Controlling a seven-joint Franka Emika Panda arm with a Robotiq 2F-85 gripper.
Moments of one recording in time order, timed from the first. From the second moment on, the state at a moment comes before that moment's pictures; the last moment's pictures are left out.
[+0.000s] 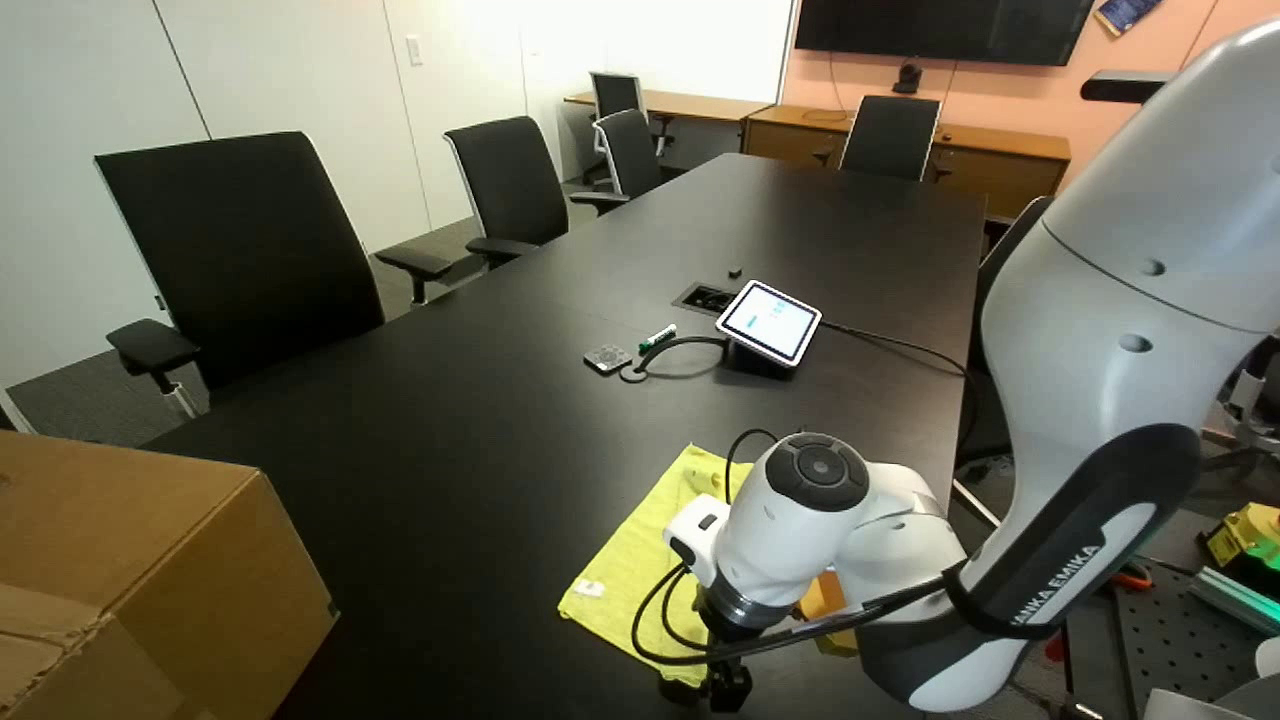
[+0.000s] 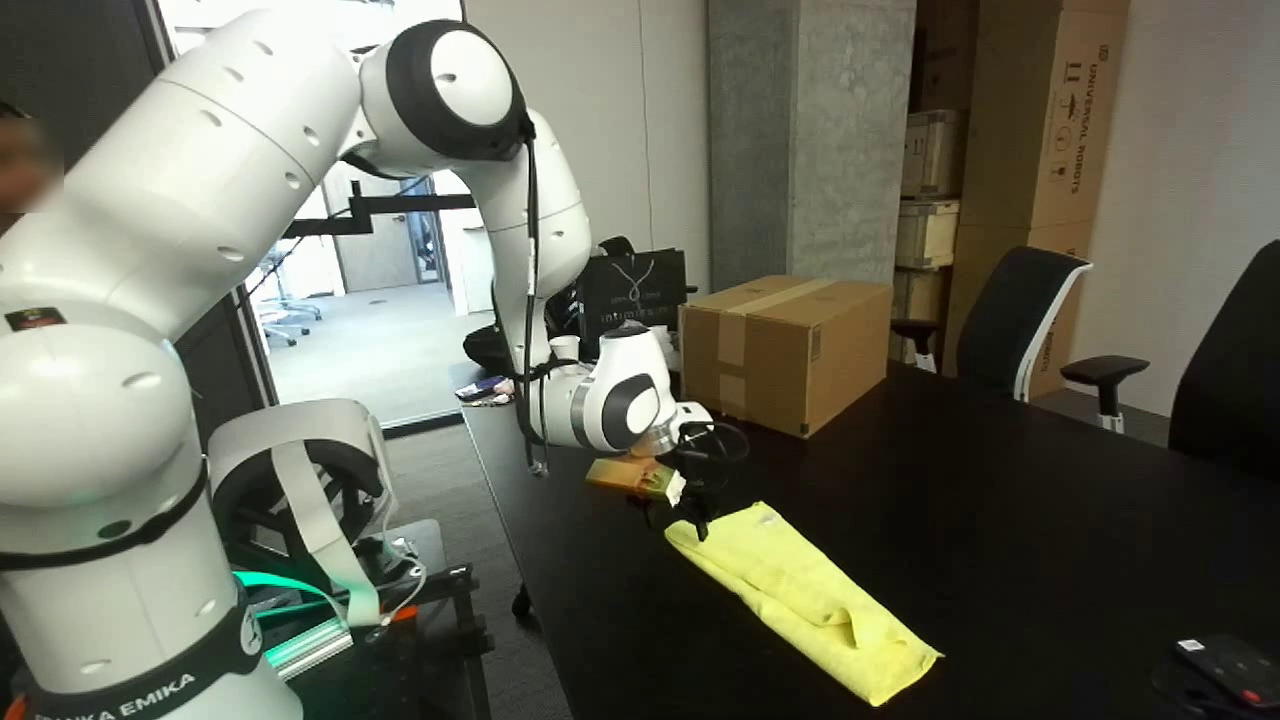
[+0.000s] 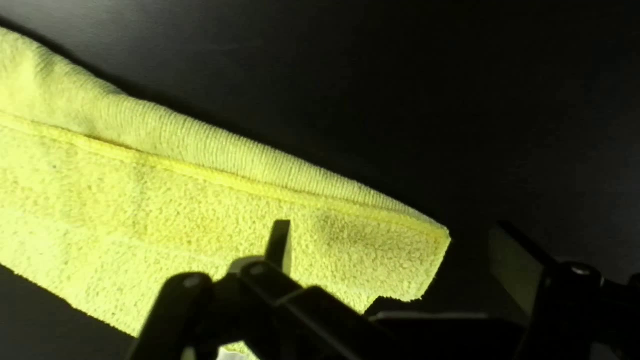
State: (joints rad) arm 0.52 0.77 -0.14 -2.13 -0.22 3.07 0.02
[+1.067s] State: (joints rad) arm 0.50 0.82 -0.14 -2.07 -0.22 3.03 0.03
